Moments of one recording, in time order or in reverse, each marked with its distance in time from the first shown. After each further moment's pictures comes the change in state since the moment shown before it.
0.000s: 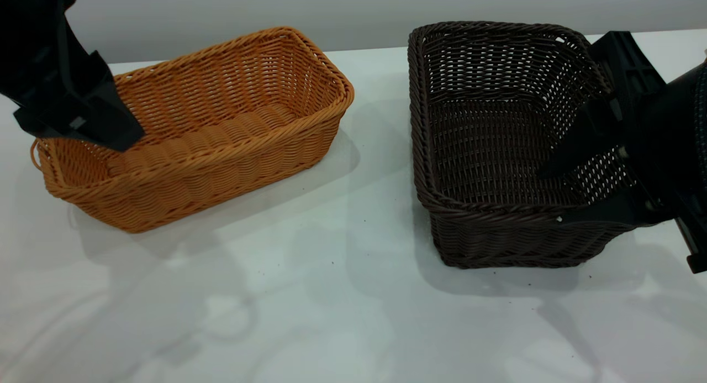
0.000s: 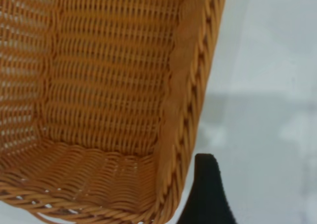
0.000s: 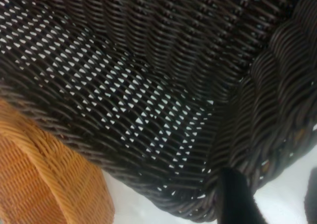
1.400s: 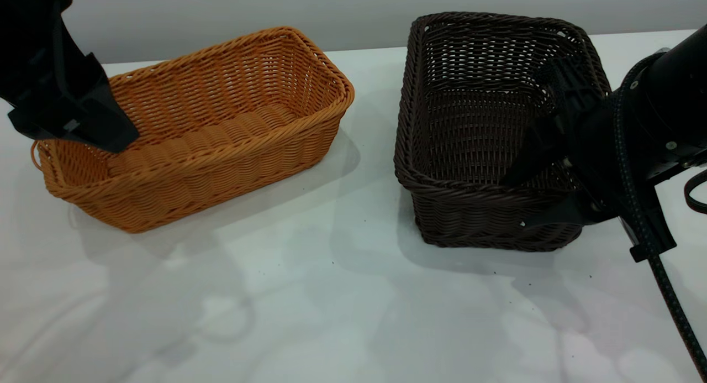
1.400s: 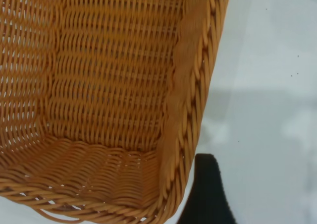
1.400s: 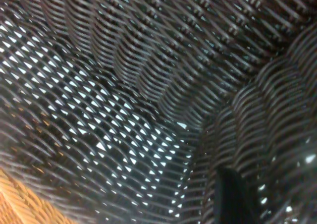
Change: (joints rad) left arm 0.000 0.000 0.000 0.019 0.008 -0.004; right arm 0.000 0.213 -0.141 0.027 0.009 -0.099
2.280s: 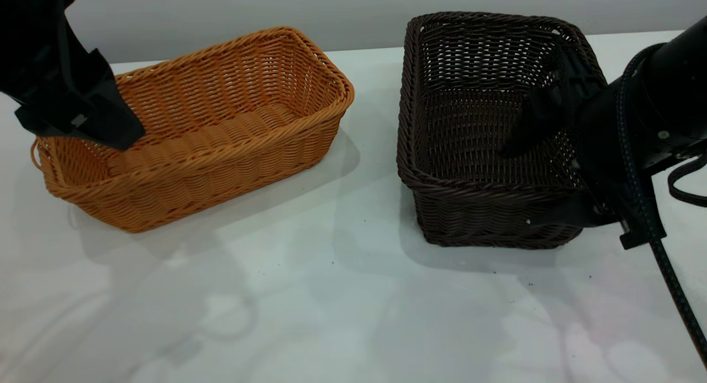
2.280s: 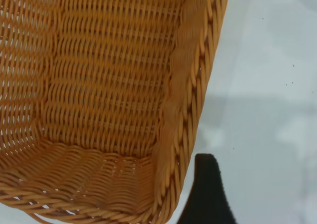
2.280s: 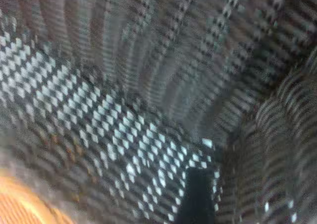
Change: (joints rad) left arm 0.000 0.000 0.000 -0.034 -0.011 0.000; right arm 0.000 0.007 -0.006 0.185 -0.053 -0.073
